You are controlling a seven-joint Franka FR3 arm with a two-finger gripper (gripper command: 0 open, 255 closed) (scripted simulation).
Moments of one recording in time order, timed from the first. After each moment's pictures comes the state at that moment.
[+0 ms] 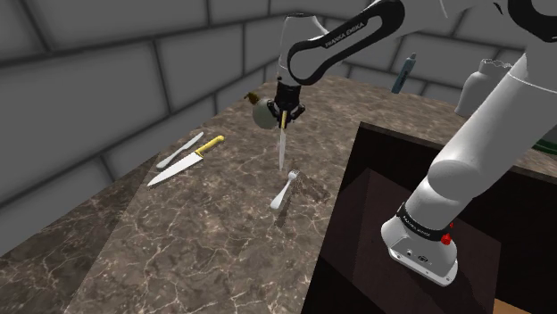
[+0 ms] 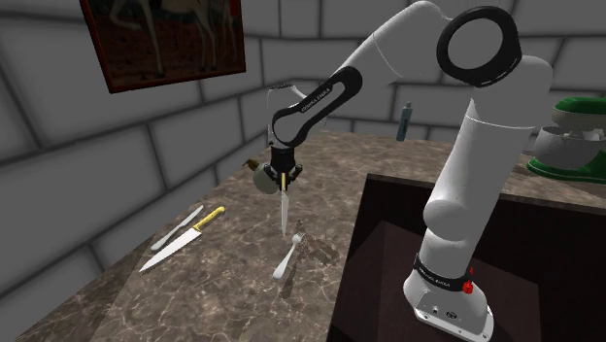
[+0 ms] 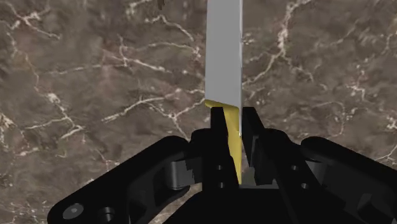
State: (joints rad) arm -0.13 -0.05 0.27 -2.30 -0.04 2.31 1.02
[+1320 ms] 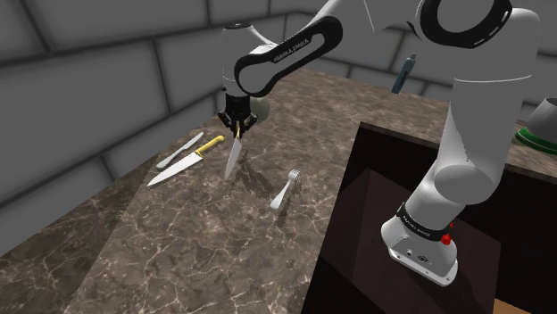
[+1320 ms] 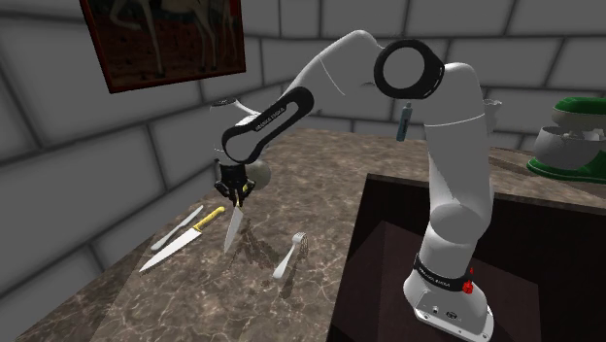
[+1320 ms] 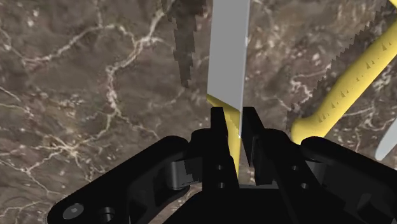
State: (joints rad) arm 0.03 0.35 0.34 -1.88 -0.21 2.25 1.33
